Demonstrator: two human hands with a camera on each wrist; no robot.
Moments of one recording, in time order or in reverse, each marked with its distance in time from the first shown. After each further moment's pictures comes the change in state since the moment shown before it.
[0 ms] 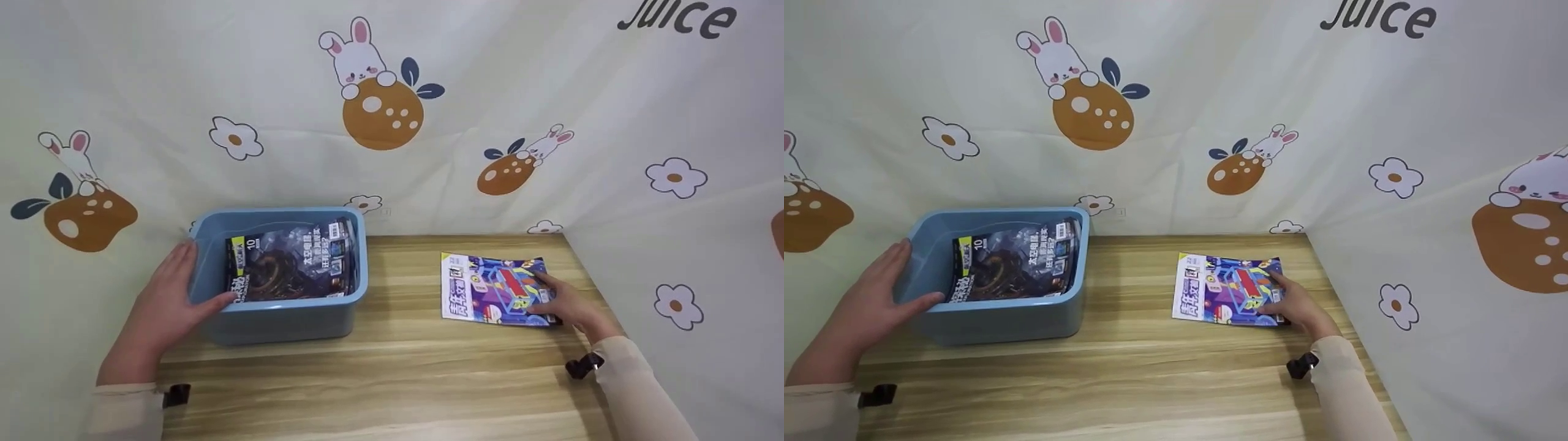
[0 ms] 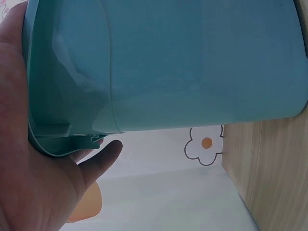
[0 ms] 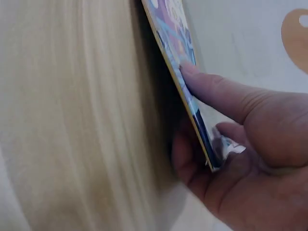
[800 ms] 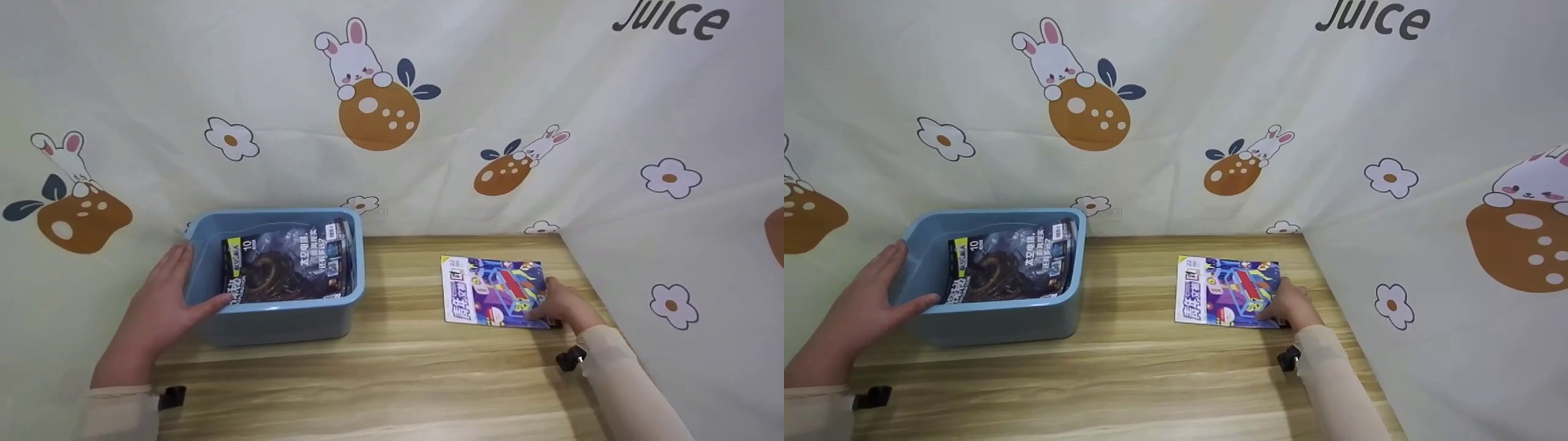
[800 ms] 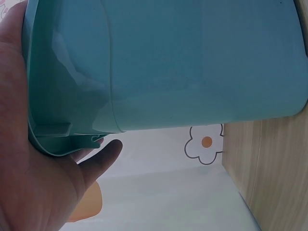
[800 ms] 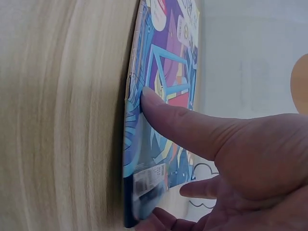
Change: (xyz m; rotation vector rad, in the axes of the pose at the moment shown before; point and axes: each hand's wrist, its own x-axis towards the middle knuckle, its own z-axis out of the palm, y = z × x) left_hand 0.001 -0.003 0.001 -0.005 -0.004 0.006; right_hand -0.001 -0.029 -0.001 -0.318 0.032 0.181
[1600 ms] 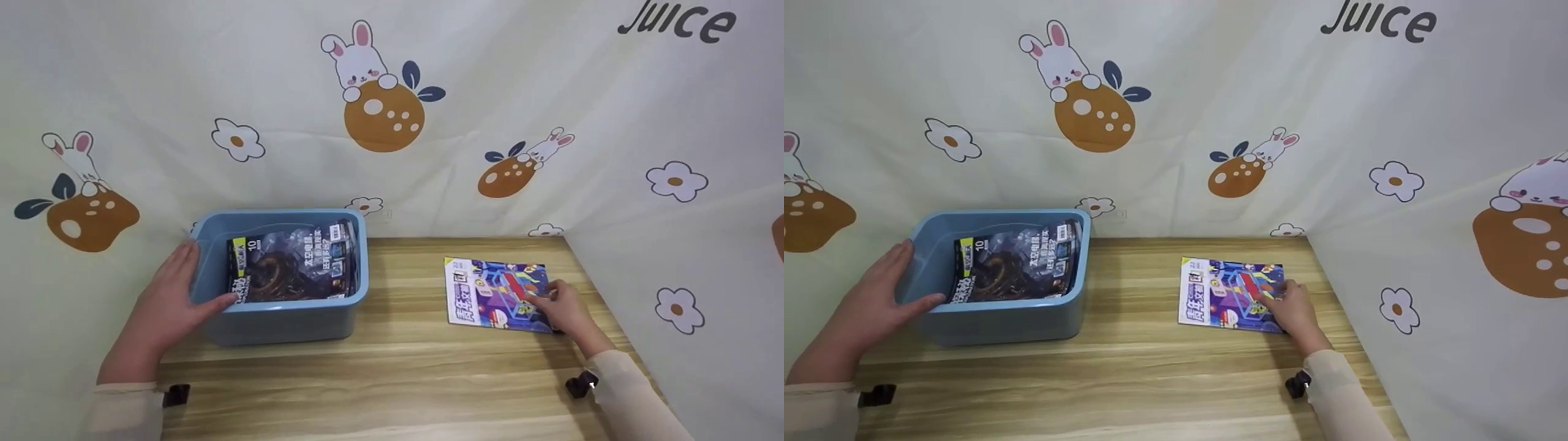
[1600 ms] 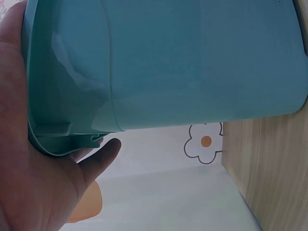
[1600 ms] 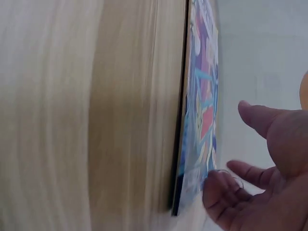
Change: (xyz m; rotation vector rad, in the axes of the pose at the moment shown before) left_hand 0.001 0.003 -0.002 0.008 0.002 -0.010; right_hand -0.006 0.008 0.025 0.180 0.308 -0.183
